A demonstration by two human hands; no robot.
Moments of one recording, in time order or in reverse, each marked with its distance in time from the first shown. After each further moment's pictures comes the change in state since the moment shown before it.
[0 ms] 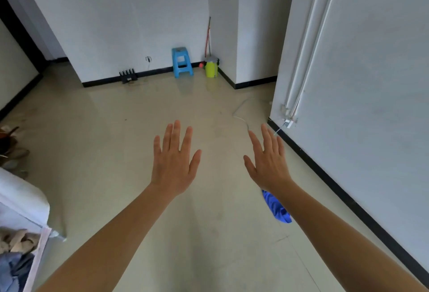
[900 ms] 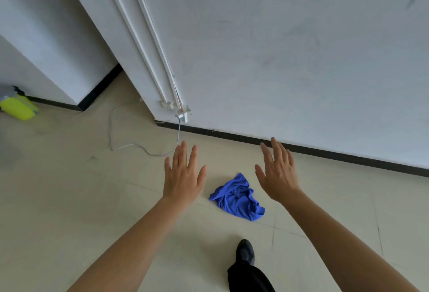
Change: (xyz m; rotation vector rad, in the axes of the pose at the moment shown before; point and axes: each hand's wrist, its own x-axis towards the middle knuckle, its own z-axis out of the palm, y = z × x) left_hand 0.476 0.248 0.395 -0.174 -0.429 0.852; right_hand 0.187 0.312 0.220 -0.080 -0.096 1.021
